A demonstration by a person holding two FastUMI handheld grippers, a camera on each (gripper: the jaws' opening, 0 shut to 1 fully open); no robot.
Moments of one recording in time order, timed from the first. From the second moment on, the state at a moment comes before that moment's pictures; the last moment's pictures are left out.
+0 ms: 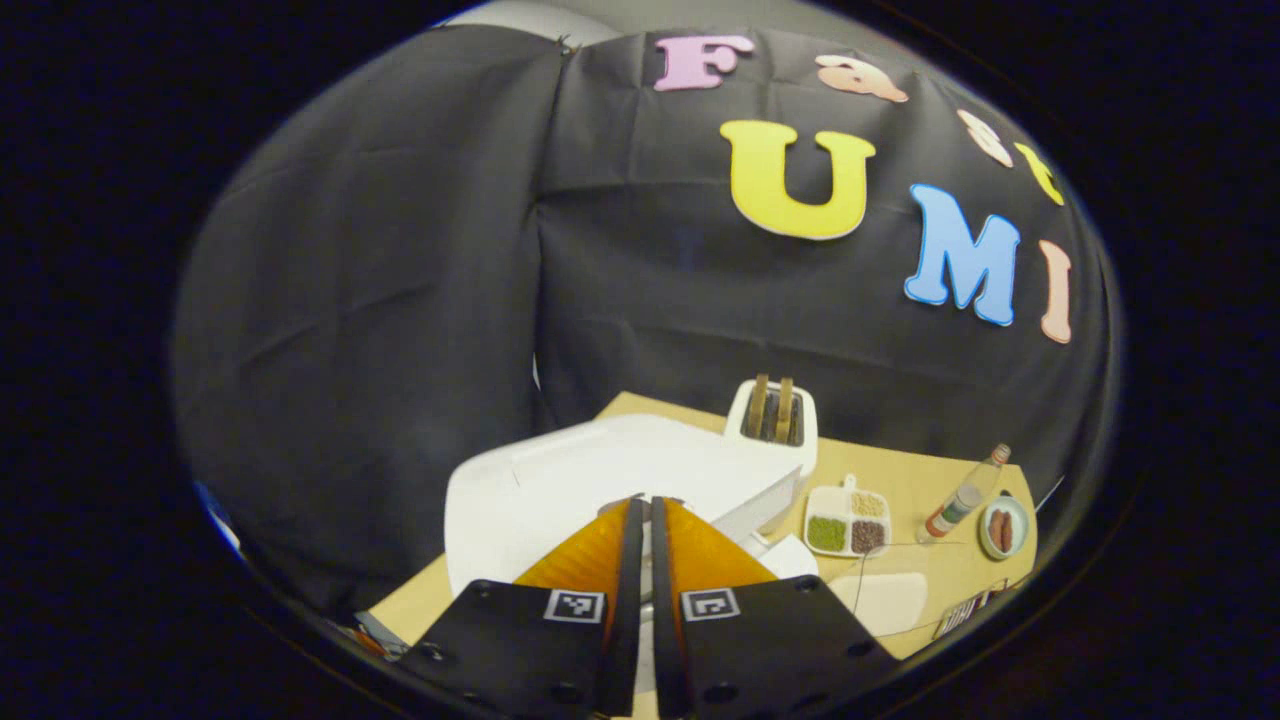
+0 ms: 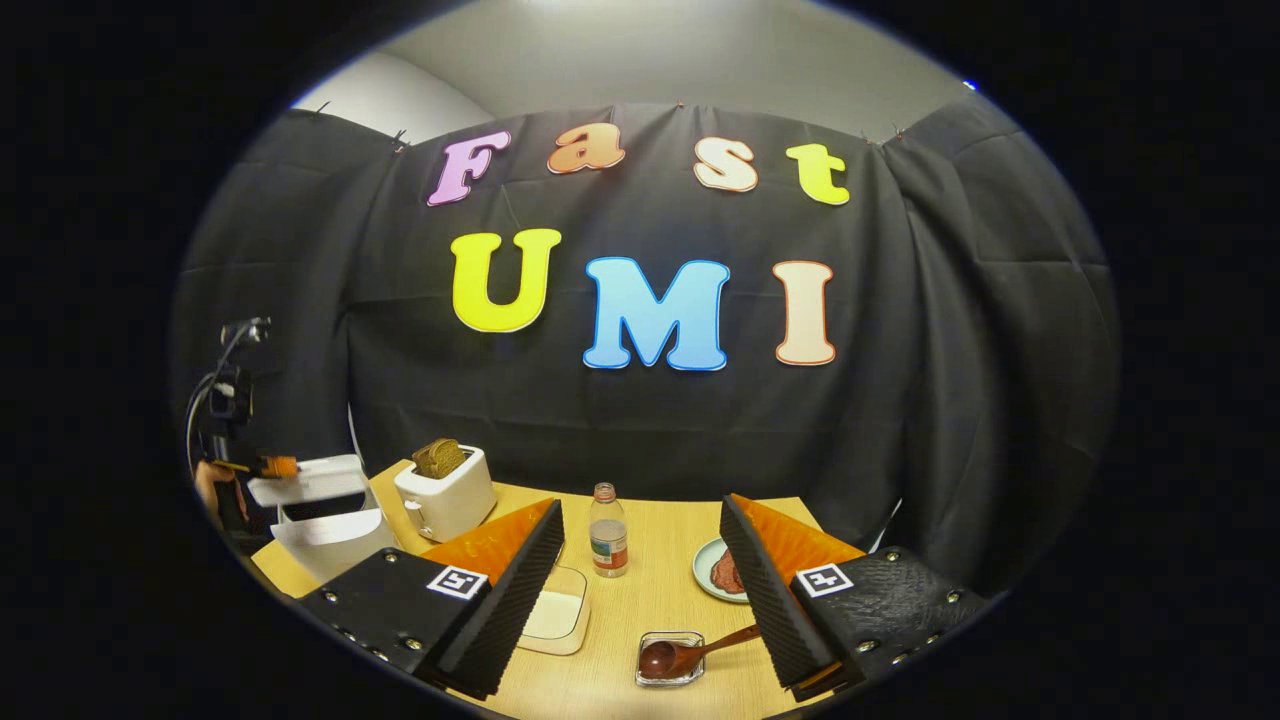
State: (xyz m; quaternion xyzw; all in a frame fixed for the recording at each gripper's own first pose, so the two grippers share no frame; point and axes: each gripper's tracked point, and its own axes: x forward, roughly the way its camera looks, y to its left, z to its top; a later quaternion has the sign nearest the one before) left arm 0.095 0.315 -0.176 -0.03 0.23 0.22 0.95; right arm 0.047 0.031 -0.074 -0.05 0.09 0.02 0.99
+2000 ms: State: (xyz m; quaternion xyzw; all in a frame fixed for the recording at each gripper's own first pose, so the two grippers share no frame) left arm 0.026 0.068 -0.077 0.05 0.09 0.05 0.99; right arm 0.102 -0.079 -0.296 0.14 0.25 0.00 0.96
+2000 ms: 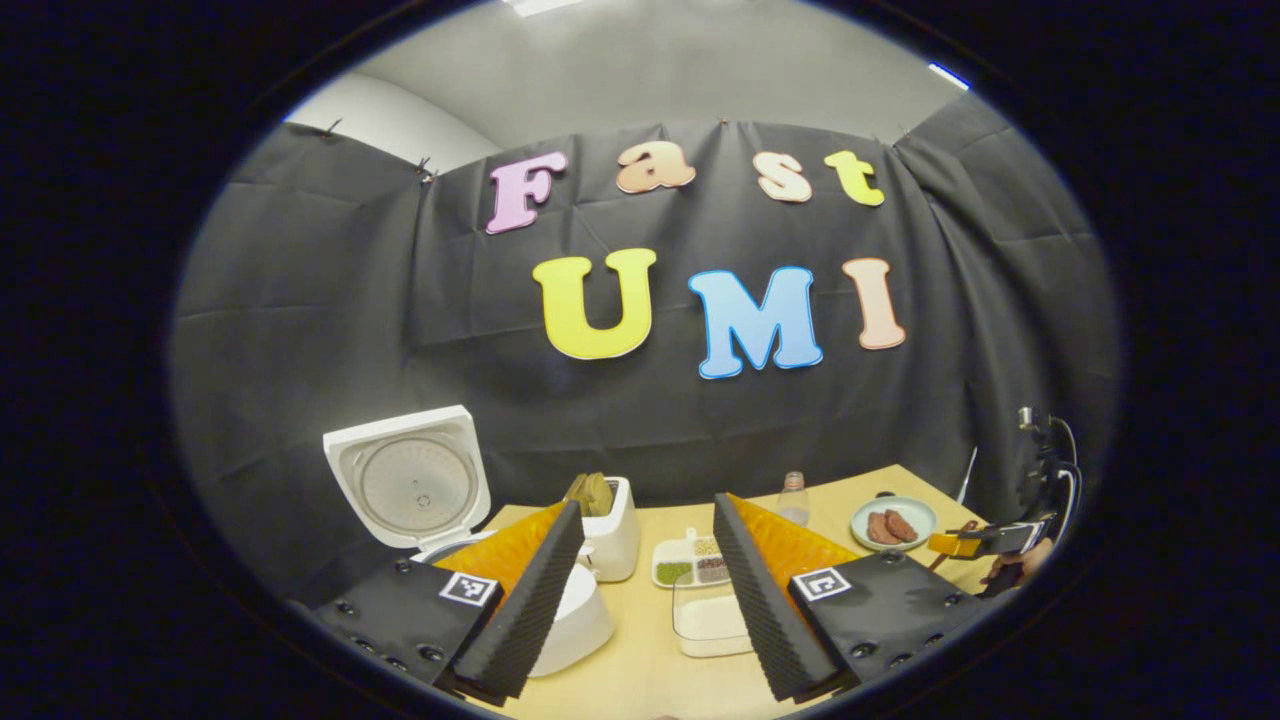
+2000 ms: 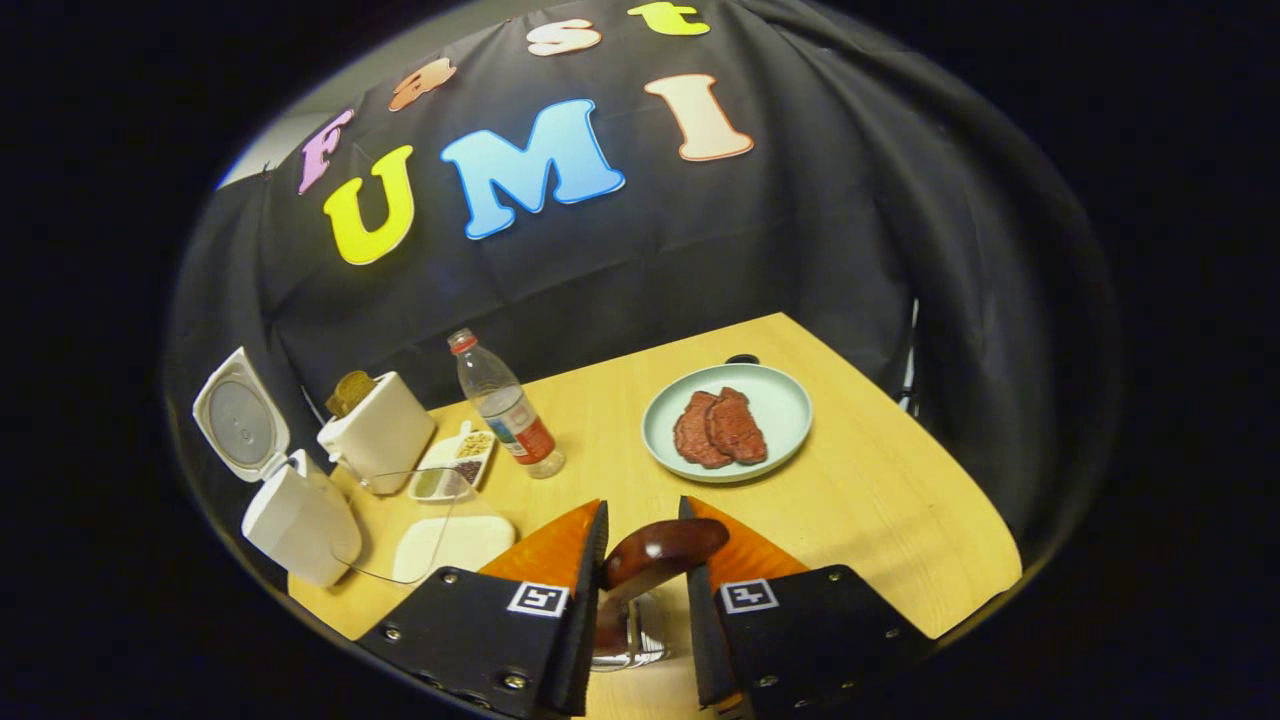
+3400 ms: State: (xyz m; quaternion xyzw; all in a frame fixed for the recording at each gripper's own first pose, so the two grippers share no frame) left arm 0.005 0.124 -0.033 0.04 0.00 -0.03 1.00; right arm 0.164 0.112 -0.204 0.10 0.17 0.05 0.98
